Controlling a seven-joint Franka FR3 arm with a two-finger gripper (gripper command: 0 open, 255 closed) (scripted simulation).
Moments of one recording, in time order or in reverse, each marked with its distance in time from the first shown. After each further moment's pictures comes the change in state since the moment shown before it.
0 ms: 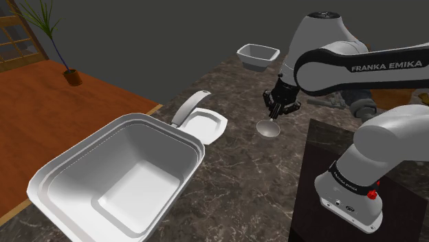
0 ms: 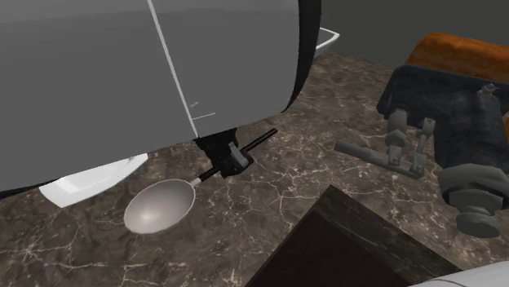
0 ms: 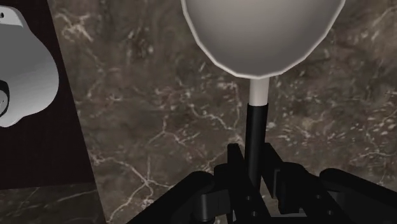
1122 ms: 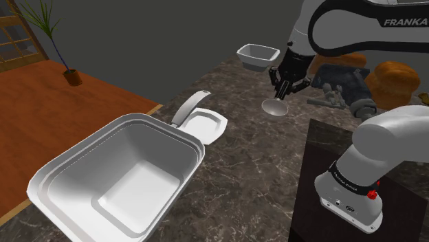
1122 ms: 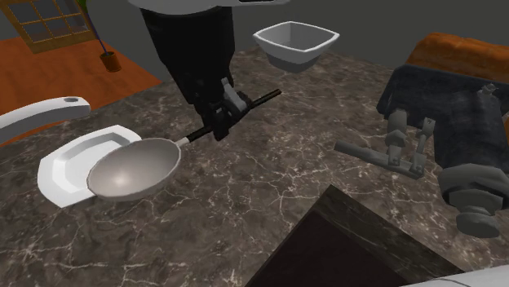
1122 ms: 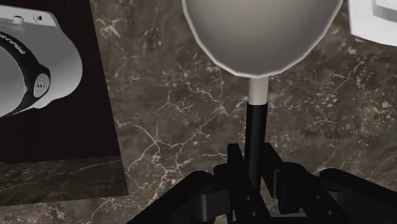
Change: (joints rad) arm -0.043 -0.064 -0.102 0.190 -0.097 -0.248 -0.006
